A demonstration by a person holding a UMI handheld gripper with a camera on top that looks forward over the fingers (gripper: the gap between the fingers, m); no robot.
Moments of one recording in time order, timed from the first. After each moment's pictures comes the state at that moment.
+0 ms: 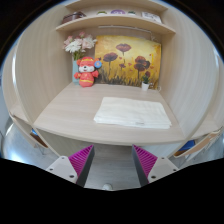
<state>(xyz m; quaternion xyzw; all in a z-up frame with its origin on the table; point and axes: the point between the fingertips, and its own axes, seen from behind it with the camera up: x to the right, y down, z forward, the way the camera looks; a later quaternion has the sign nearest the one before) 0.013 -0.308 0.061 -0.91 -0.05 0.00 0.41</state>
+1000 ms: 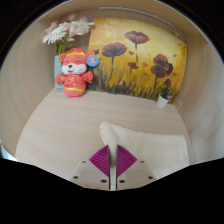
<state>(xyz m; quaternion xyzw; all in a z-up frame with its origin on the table) -0.020 -0.064 0.024 -0.92 -0.06 -0.03 0.38</state>
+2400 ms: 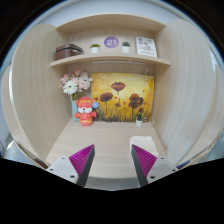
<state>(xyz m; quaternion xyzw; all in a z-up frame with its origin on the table) 0.004 -0.247 0.251 -0.86 -0.02 0.00 0.51</state>
